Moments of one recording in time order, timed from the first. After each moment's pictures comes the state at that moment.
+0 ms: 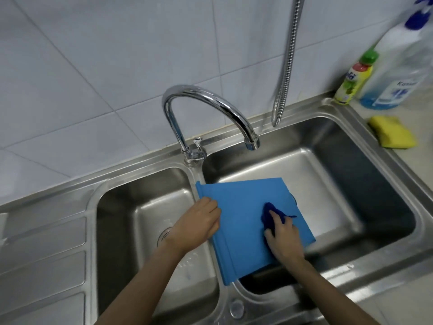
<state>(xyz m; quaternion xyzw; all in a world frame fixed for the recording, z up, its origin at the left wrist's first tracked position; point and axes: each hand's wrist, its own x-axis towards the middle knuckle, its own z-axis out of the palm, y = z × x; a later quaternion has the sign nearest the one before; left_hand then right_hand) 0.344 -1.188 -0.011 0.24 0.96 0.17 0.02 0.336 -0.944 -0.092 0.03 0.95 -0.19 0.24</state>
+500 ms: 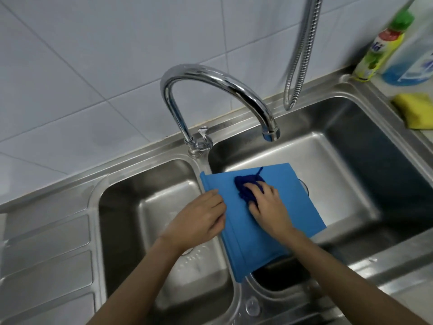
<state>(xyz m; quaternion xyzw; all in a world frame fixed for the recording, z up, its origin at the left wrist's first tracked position) 0.339 -1.210 -0.007 0.27 0.95 0.17 0.02 0.295 -1.007 -0.093 -0.15 0.95 -0.26 0.10</state>
